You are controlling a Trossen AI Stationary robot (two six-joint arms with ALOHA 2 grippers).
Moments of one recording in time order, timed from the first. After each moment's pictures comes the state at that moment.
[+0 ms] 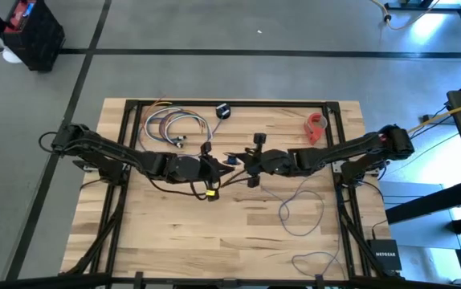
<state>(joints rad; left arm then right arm) -0.21 1.45 1.00 0.11 -0.46 0.00 0.11 1.49 0.93 0.09 0.48 -0.37</state>
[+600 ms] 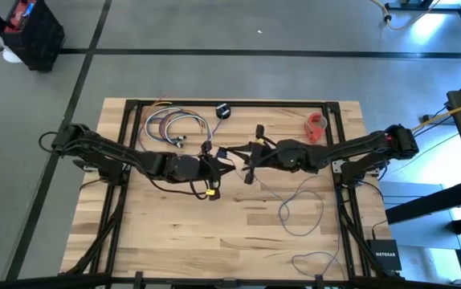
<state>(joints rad) -0.21 1.47 1.00 0.14 -0.46 0.00 0.11 1.42 0.94 0.44 0.33 -0.25</state>
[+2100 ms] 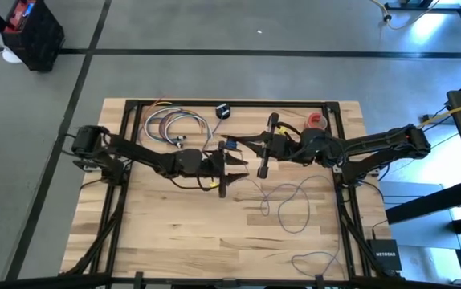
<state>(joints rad) -0.09 1.67 0.86 0.81 -0.15 -0.02 0.11 1.28 1.00 0.42 0.27 -0.32</state>
